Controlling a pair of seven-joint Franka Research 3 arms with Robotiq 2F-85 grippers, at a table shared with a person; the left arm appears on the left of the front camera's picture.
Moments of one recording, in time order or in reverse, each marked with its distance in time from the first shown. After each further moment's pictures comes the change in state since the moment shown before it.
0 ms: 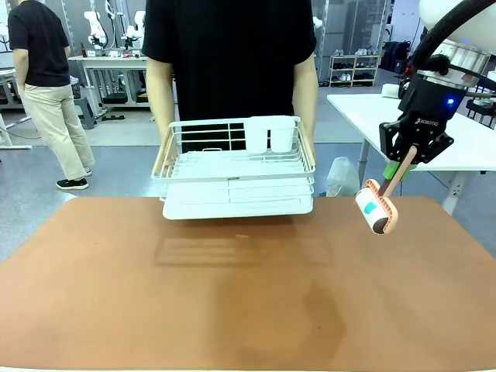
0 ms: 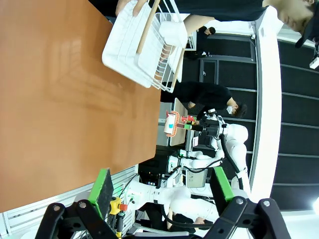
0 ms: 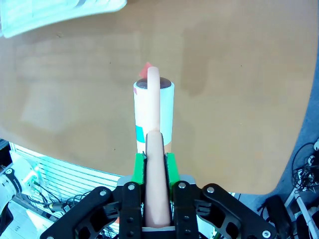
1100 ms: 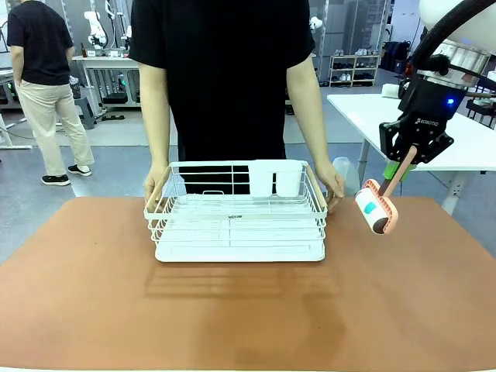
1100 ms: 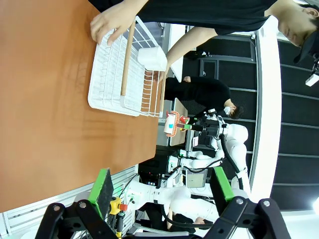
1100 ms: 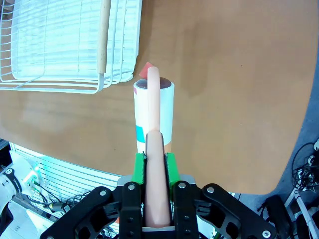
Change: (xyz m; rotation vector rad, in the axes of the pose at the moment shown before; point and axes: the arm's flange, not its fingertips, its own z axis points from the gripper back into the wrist) left arm 0.000 0.000 0.000 0.000 0.000 0.000; right arm 0.000 0.000 0.000 0.000 0.000 0.000
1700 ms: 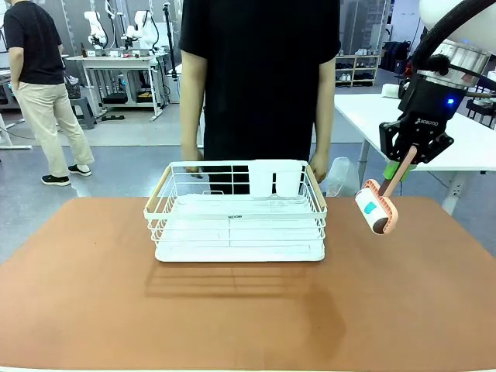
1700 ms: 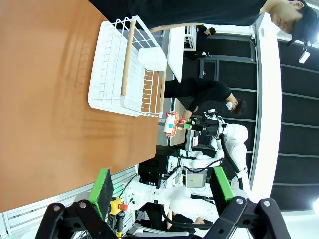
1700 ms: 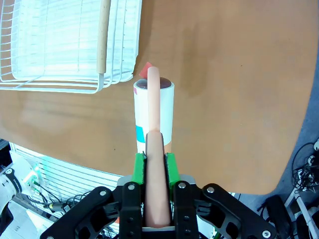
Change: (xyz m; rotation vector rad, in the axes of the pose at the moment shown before) left arm 0.000 0.000 0.000 0.000 0.000 0.000; right arm 0.000 0.000 0.000 0.000 0.000 0.000
